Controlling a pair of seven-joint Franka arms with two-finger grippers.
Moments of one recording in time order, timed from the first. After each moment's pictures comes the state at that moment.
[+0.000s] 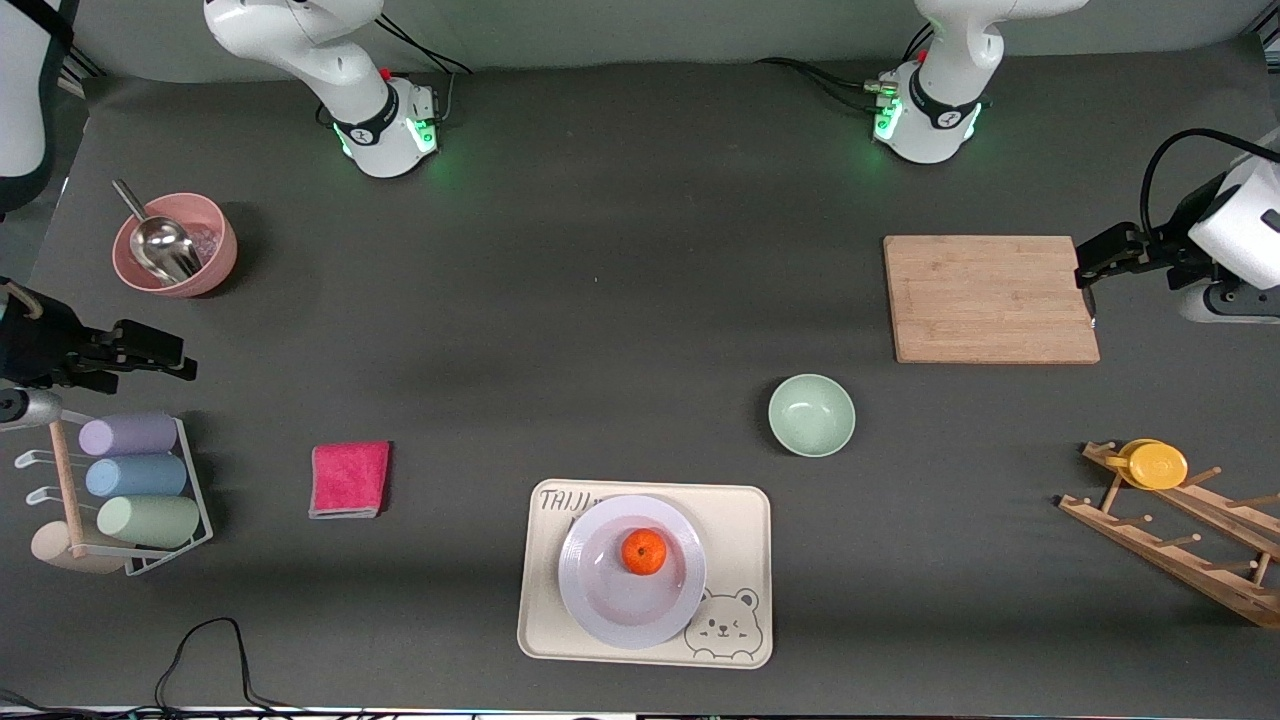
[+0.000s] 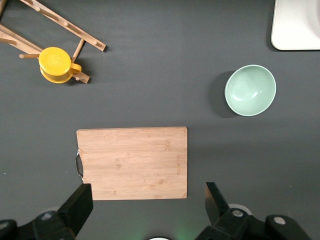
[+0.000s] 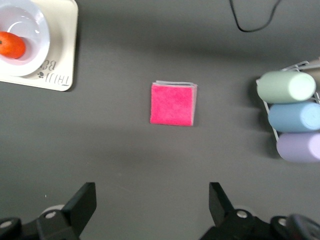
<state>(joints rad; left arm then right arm) 0.02 0.01 -0.07 -1.59 0.00 1.52 -0.02 0.33 0.27 -0.47 -1.34 0.20 1.54 -0.20</state>
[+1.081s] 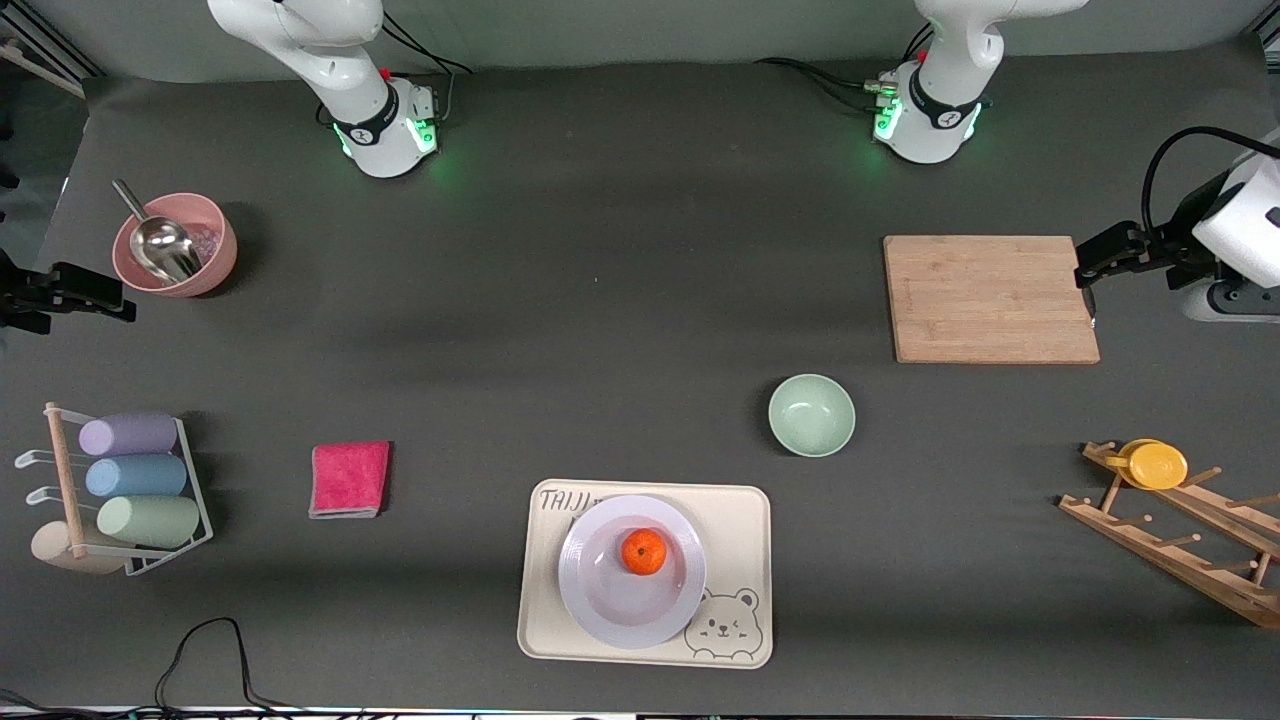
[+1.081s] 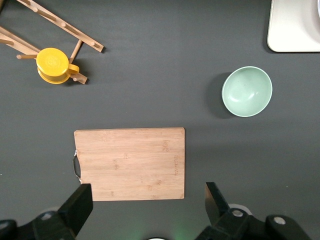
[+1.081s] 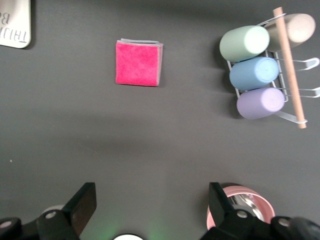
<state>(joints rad) 0.02 0.01 -0.07 -1.59 -0.02 1.52 -0.02 -0.12 0.14 0.00 -1.42 -0.02 1.45 -0.23</state>
